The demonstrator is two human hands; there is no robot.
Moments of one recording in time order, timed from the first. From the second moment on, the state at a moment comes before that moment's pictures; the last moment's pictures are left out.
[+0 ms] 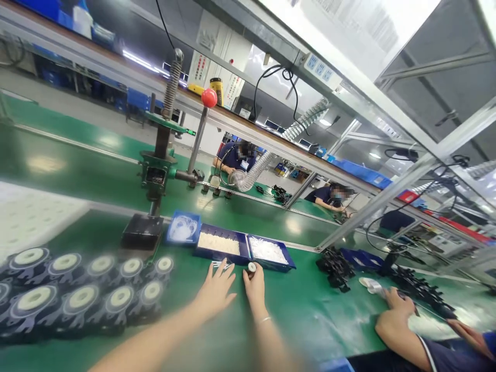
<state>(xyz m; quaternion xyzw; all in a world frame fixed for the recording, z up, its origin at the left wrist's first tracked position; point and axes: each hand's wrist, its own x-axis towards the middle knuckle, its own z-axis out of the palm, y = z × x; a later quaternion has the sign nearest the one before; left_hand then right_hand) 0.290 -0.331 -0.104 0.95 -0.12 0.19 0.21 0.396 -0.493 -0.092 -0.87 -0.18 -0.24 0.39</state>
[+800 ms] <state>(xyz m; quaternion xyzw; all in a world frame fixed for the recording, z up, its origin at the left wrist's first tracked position) 0.163 -0.312 -0.103 0.97 -0.18 0.11 0.15 0.319 -0.599 -0.059 -0.91 -0.22 -0.02 0.36</state>
